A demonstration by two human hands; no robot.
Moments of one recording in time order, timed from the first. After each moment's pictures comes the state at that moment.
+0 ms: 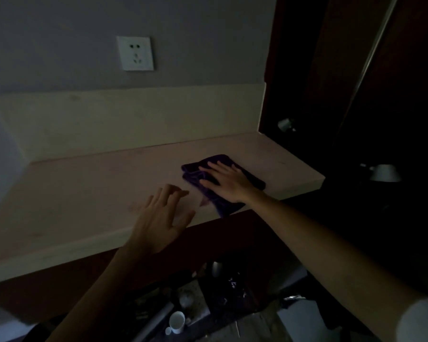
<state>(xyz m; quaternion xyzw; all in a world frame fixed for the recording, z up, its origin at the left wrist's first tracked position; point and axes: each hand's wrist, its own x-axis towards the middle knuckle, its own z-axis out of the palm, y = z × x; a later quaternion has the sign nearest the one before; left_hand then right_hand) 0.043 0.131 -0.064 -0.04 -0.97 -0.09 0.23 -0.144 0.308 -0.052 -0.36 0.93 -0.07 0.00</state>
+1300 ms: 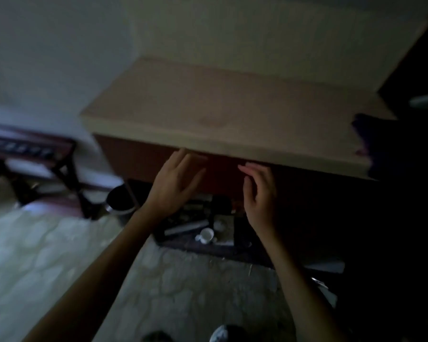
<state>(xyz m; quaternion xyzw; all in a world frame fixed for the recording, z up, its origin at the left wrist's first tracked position) 0.177 0.152 -0.122 0.13 -0.91 -0.23 0.33 0.028 0.319 -0.156 -0.43 0.74 -0.50 -0.14</state>
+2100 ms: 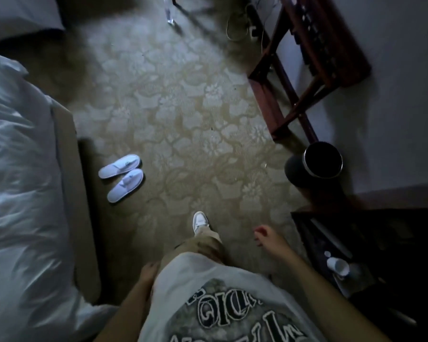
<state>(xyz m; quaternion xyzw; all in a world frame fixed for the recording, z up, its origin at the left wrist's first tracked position) 0.778 0.219 -0.444 0.80 0.06 -0.58 0.15 0.450 0.054 -0.403 -0.50 0.65 0.09 0.56</state>
